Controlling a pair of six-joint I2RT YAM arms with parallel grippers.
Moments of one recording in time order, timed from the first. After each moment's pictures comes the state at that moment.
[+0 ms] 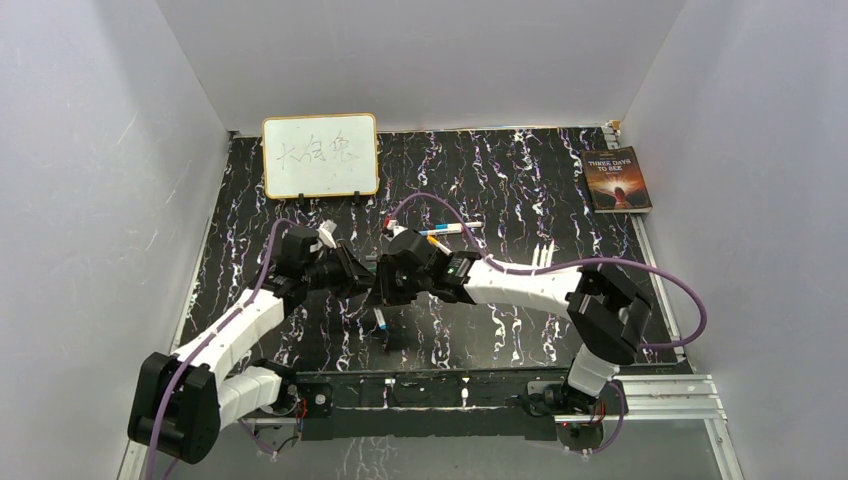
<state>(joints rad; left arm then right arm) -0.32 1.07 0.53 -0.21 0.52 -0.94 1.03 1.68 1.13 -0.15 -0.19 0.84</state>
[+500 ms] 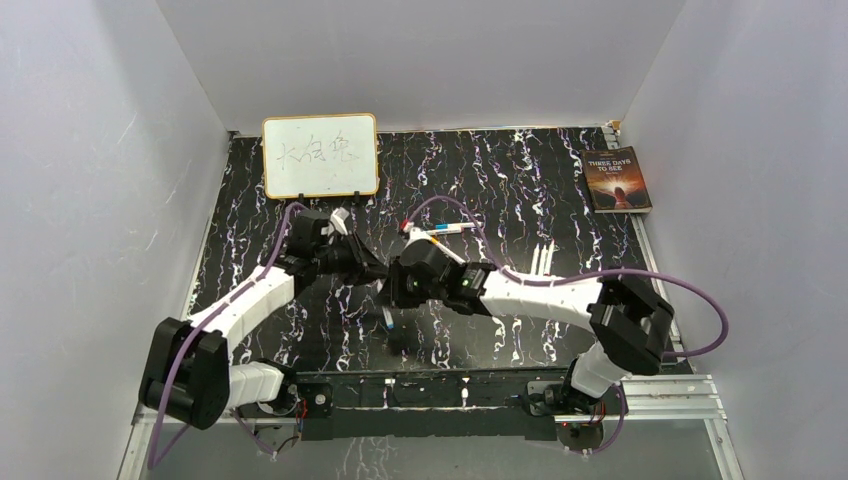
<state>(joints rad) -0.34 1.24 0.65 -0.22 0.59 -0.92 1.05 1.58 1.00 -0.06 -0.02 0.90</state>
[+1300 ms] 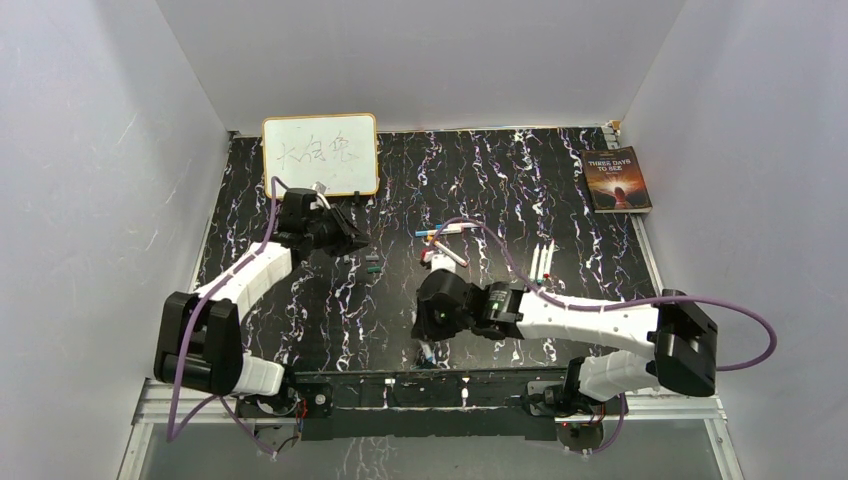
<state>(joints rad) -0.23 1.41 0.81 -0.17 0.40 -0.83 1.20 1.32 0.88 -0.40 0.07 0.89</state>
